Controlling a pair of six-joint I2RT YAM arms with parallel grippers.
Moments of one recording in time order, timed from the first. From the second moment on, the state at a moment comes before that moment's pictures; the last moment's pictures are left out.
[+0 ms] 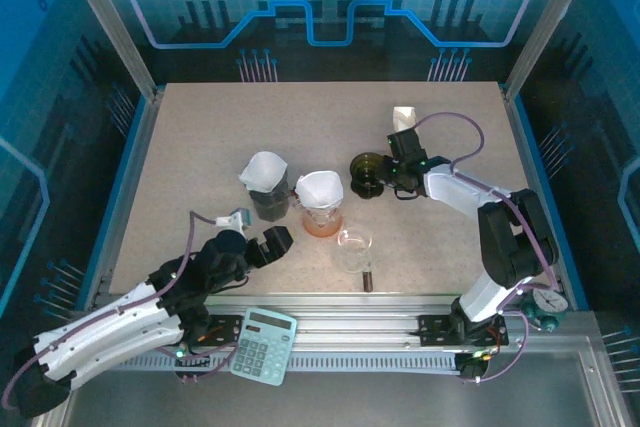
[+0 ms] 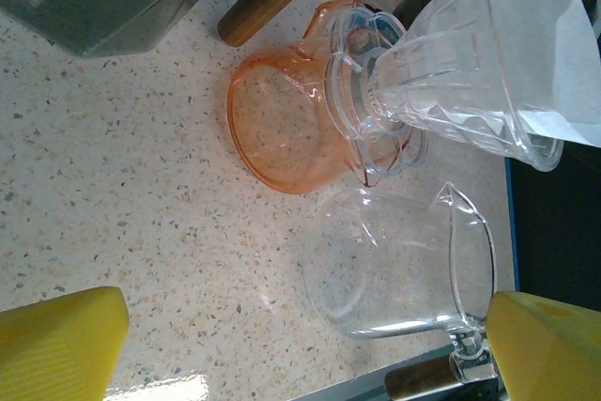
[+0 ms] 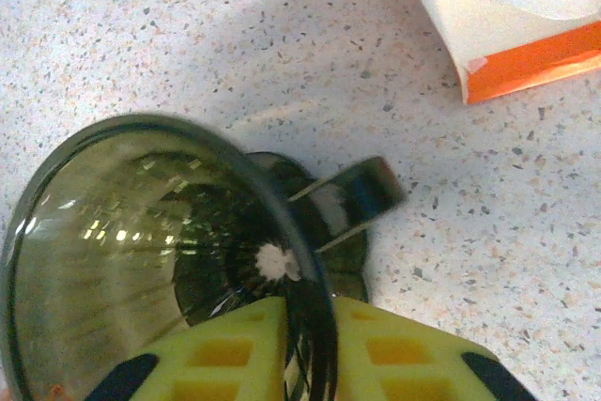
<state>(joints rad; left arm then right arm) -0.88 0.55 0.38 -0.41 -0.18 -1.18 0.36 1.65 1.02 -0.33 0.03 0.70</state>
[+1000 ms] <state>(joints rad) -0.88 0.55 0.47 -0.53 -0.18 -1.10 0.27 0.86 0.82 -0.72 -0.16 0.50</state>
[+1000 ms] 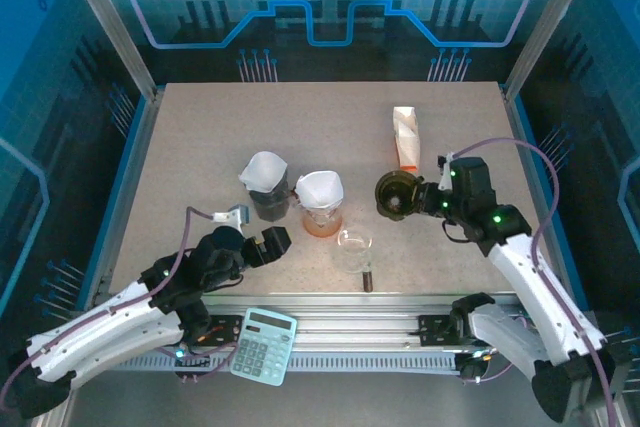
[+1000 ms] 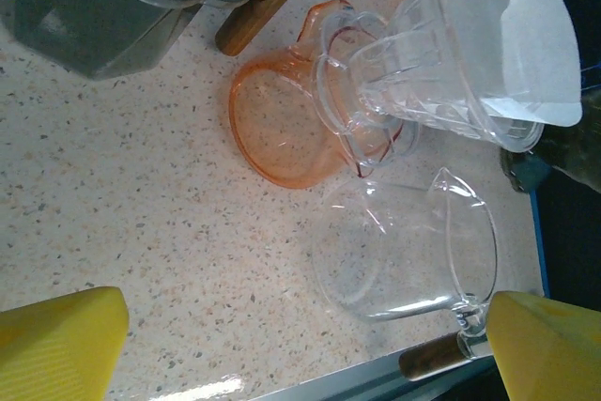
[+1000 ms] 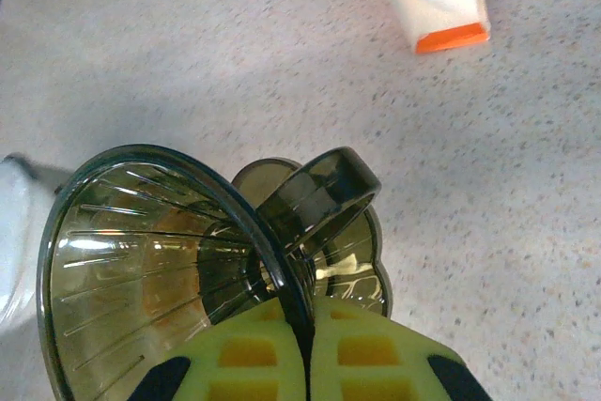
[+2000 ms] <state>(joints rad) -0.88 0.55 0.47 -0.55 -0.19 -1.10 0.59 1.07 0.97 -0.84 -0.28 0.47</state>
